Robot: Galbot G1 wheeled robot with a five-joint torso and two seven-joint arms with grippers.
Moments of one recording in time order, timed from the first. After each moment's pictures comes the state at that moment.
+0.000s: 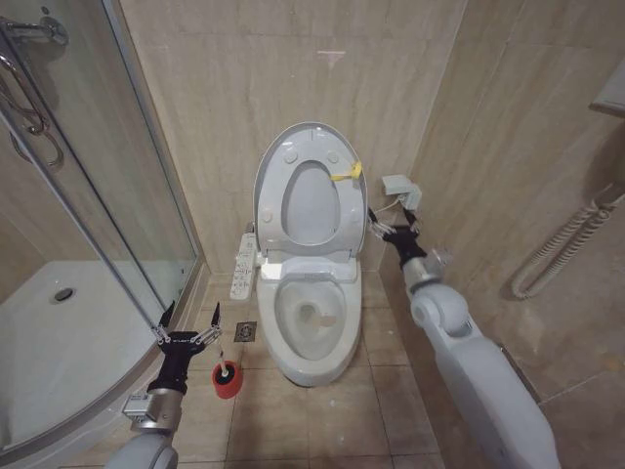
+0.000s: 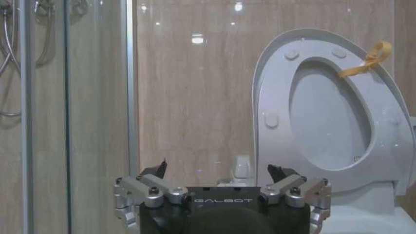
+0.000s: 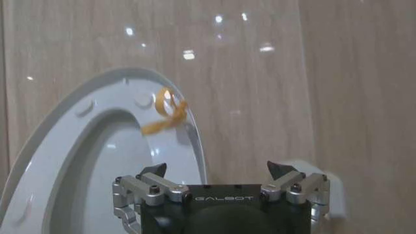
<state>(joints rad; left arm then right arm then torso) 1.49 -1.29 -0.56 -2.04 -0.21 -0.18 -0.07 -0.92 1.16 0.42 1.86 0.50 -0.10 0.15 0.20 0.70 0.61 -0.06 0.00</state>
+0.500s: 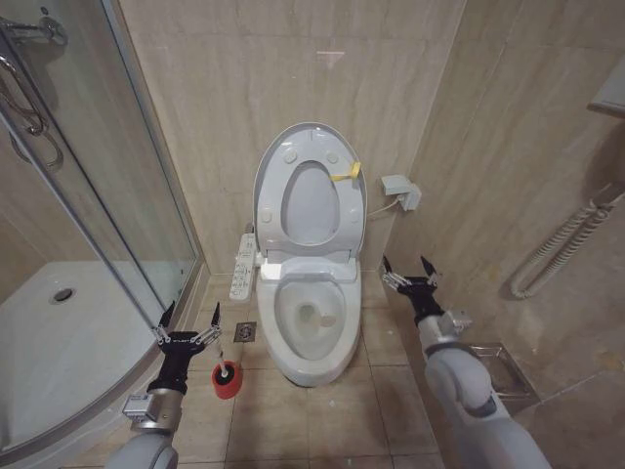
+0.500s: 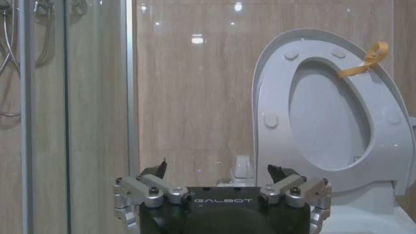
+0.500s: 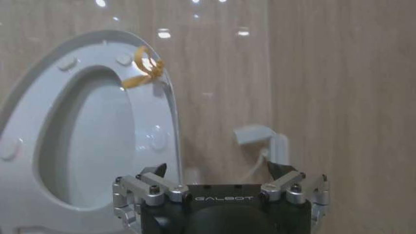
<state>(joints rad) 1.49 -1.29 -0.56 -2.04 -0.21 -0.18 -0.07 -1.22 1.27 0.53 1.97 0.34 -0.04 0.17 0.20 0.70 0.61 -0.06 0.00</state>
